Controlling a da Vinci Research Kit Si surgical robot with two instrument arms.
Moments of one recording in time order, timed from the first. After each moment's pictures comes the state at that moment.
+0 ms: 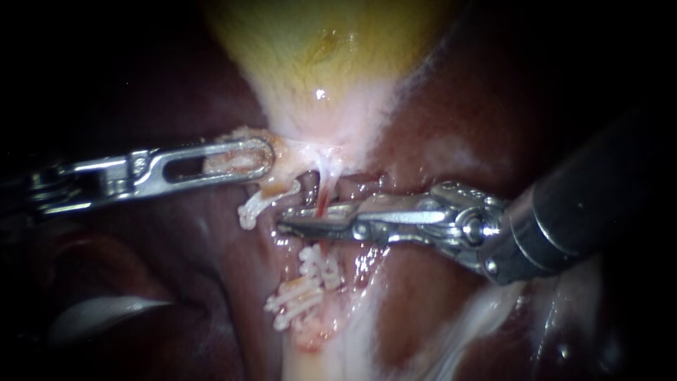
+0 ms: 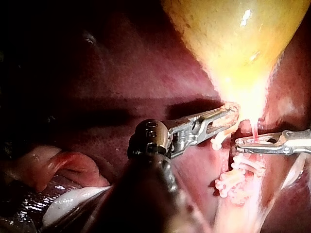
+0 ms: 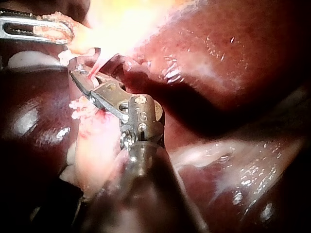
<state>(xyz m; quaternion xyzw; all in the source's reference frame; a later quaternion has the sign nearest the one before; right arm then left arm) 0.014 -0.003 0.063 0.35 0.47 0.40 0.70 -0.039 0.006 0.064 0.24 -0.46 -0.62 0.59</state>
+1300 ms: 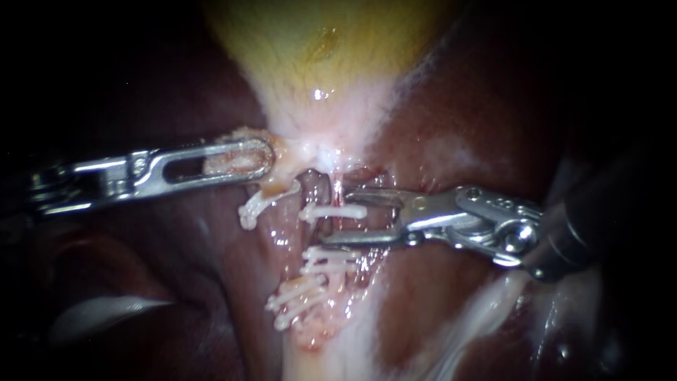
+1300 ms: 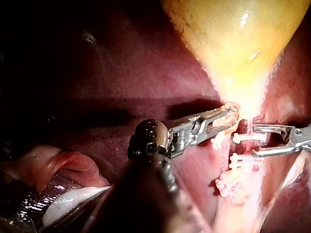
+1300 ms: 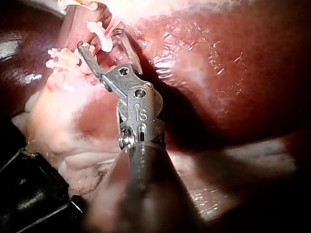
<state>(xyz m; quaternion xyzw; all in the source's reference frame) 0.009 -0.004 0.067 0.25 0.55 0.24 0.76 -0.039 0.005 0.064 0.24 -0.46 -0.62 0.59</state>
